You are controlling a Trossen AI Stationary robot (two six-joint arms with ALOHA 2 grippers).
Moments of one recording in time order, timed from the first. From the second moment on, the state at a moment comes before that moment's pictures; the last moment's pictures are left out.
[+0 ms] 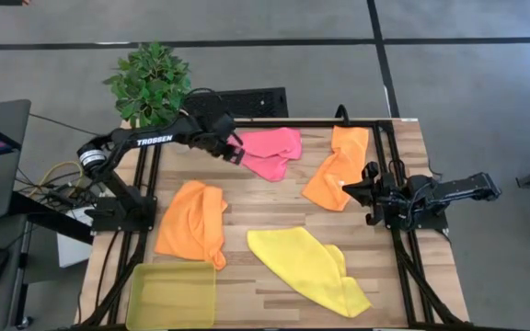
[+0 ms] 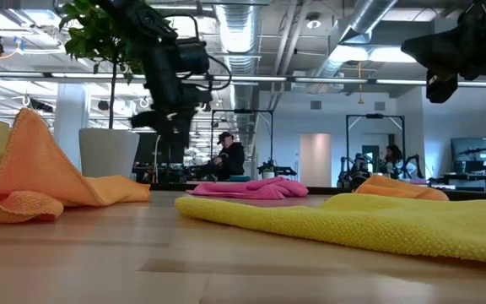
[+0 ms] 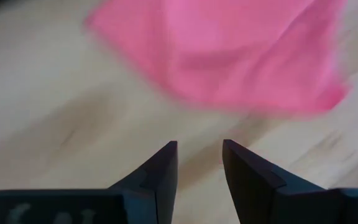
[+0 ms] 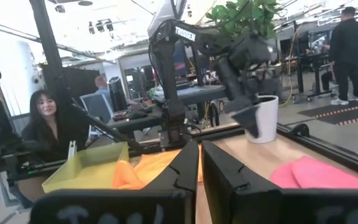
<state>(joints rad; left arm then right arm) 0.56 1.62 1.17 -0.73 0.00 -0.51 0.20 0.02 0.01 0.17 0.26 0.11</state>
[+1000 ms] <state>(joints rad) 0.45 2.00 1.45 -0.72 -0.08 -0.40 0.20 0.02 0.01 0.17 0.26 0.11</state>
